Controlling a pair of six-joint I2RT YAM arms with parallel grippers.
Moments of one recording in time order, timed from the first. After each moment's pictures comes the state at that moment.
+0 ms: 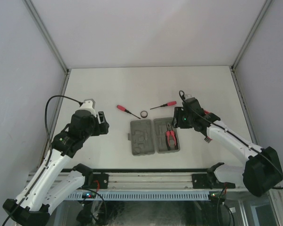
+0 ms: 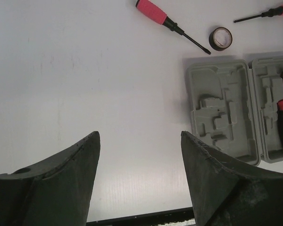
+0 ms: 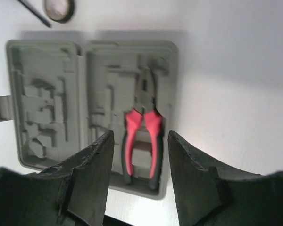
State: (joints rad) left arm -0.43 0.72 0.79 -0.73 -0.19 -0.41; right arm 0.49 1.18 0.78 -0.49 0.00 0.49
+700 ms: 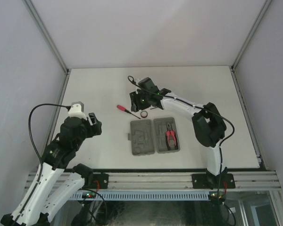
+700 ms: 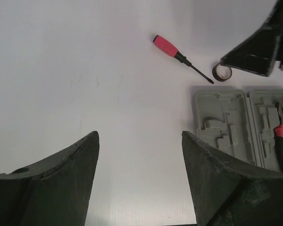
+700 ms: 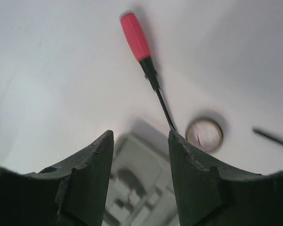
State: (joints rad) left arm -0.43 0.57 0.79 -0.75 -0.30 -0.41; right arm 0.71 1.97 1.54 -0.38 -0.19 0.28
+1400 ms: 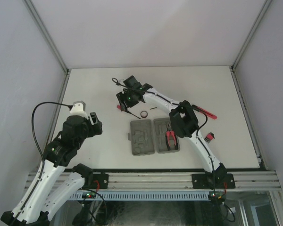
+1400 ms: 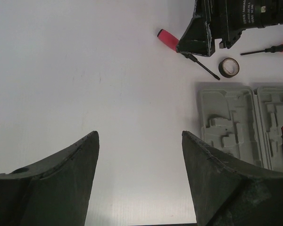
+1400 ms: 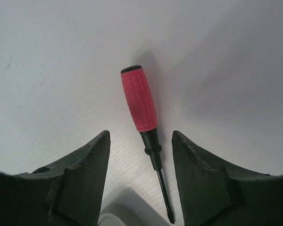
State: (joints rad) left arm -0.43 0.60 0.79 -0.75 -0.32 -0.41; right arm 0.74 2.49 2.22 -0.62 -0.26 0.14
